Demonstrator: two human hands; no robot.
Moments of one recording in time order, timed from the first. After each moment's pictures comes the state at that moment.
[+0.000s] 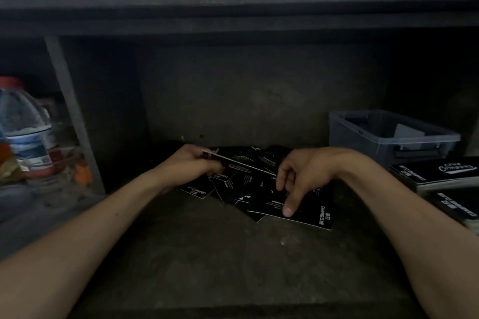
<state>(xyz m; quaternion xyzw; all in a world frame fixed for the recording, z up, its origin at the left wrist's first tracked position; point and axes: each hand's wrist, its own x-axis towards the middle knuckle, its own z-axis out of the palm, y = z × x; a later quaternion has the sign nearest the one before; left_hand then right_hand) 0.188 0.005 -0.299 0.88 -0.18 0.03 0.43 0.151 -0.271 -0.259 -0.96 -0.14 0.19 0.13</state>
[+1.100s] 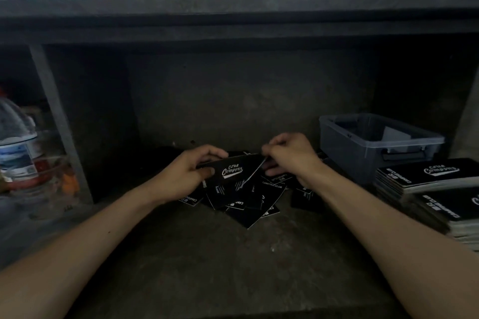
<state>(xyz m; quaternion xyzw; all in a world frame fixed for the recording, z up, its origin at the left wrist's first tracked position) 0.180 -0.008 -0.305 0.82 -0.30 0.06 0.47 0.168 -0.246 -0.279 -0.76 0.00 -0.11 0.64</state>
